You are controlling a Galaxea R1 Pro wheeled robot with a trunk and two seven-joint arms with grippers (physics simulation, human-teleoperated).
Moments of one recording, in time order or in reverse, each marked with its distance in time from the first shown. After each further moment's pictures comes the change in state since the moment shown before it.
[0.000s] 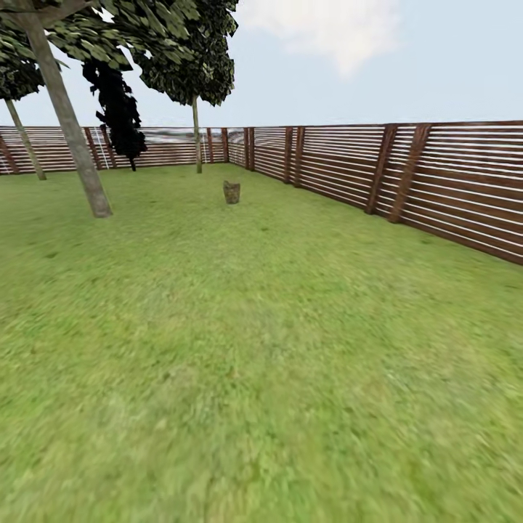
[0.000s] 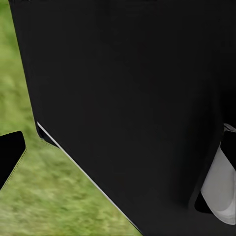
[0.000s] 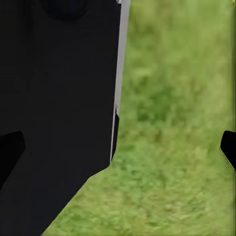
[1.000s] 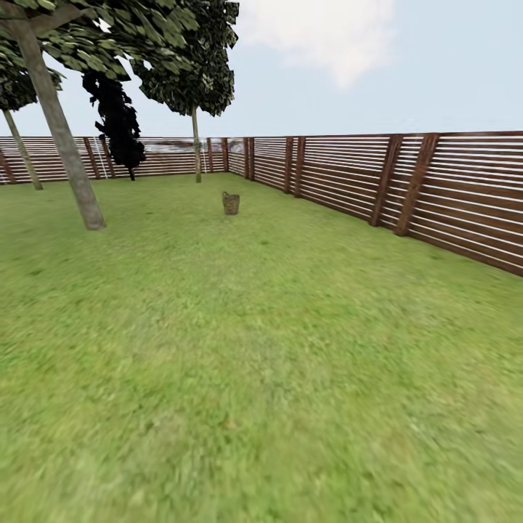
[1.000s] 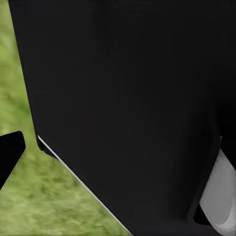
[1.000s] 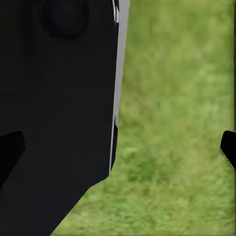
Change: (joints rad) left arm 0.000 -0.001 0.000 0.000 0.000 0.000 0.000; right arm 0.000 0.000 -0.001 0.001 -0.001 0.001 -0.001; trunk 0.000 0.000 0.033
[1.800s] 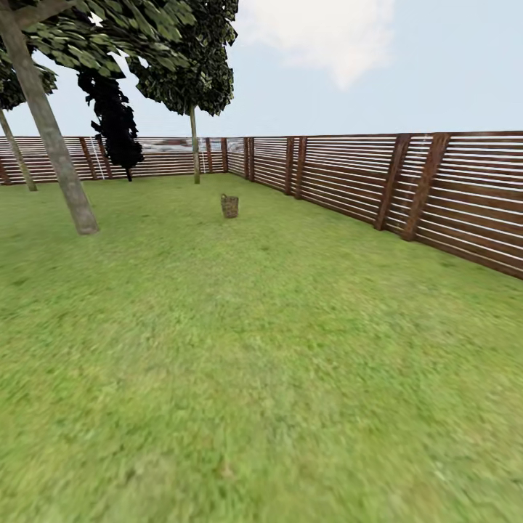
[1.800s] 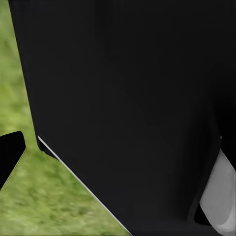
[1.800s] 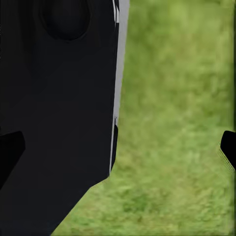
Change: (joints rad) left arm 0.000 0.000 0.000 0.000 0.000 0.000 0.000; right arm 0.000 0.000 -0.001 0.000 0.000 0.000 0.000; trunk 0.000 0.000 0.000
